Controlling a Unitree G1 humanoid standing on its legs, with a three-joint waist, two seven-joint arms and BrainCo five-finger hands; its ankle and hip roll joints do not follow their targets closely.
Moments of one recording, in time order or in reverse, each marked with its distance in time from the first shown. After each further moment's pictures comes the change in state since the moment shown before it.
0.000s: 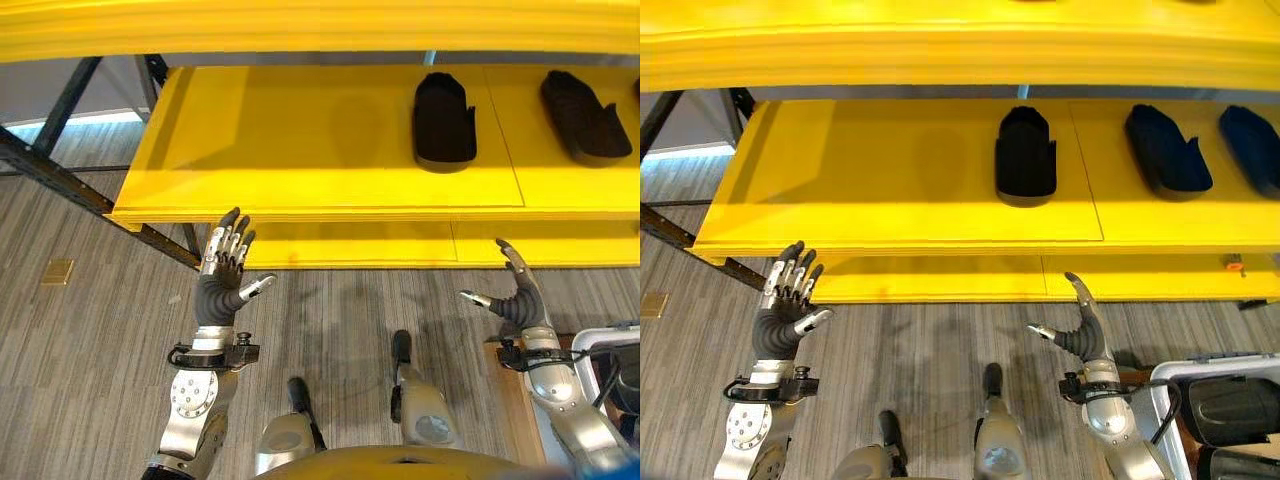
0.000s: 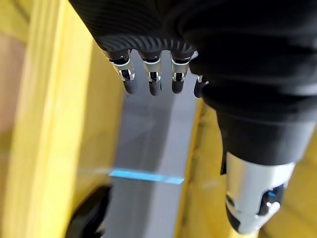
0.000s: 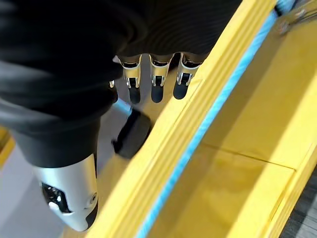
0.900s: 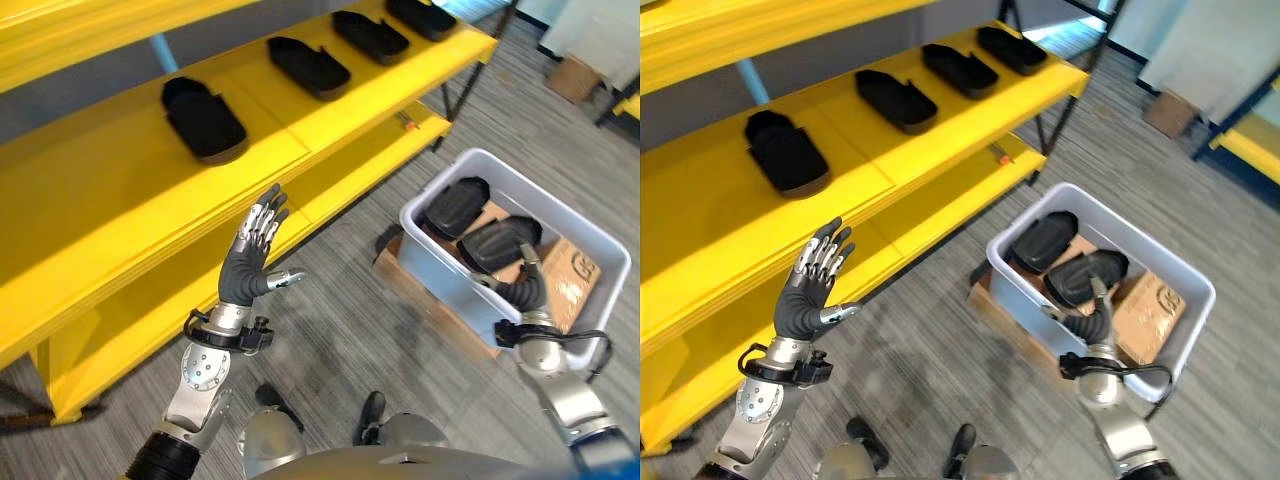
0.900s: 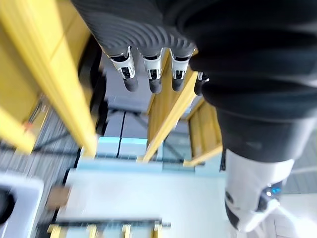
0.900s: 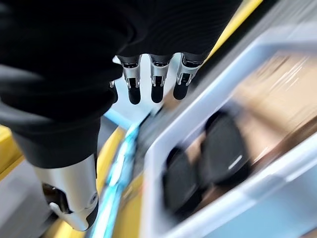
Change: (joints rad) left arm -0.142 0.039 -0.105 -0.012 0.000 0.036 -0.081; right arm -0.174 -0.102 -0.001 0.085 0.158 0.218 -0.138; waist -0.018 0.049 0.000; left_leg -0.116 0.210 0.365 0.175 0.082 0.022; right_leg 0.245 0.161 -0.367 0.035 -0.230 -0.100
